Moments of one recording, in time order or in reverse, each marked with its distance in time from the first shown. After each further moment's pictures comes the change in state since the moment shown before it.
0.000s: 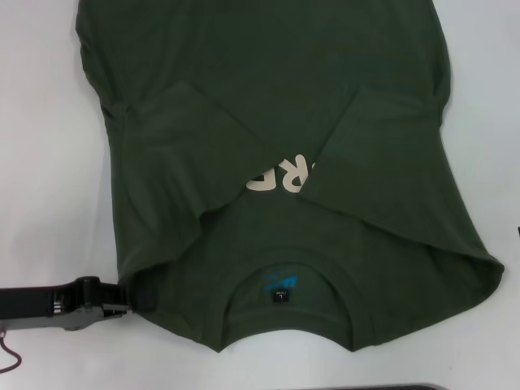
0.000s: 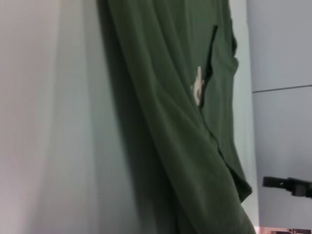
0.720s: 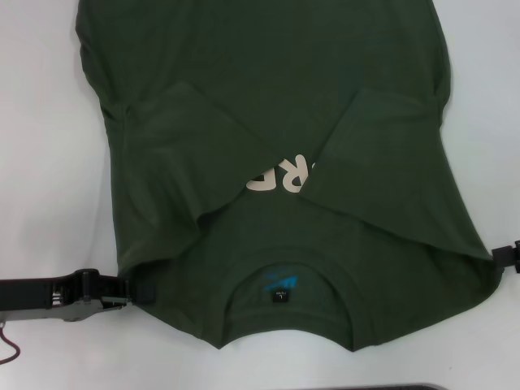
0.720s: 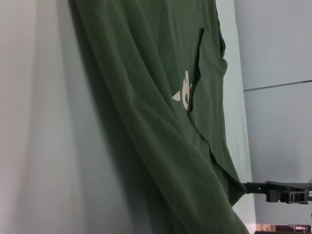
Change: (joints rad) left arm -0.019 0.009 -0.004 -0.002 -0.010 0.014 0.016; right arm 0.010 0.040 -0.031 0.056 -0.052 0.073 0.005
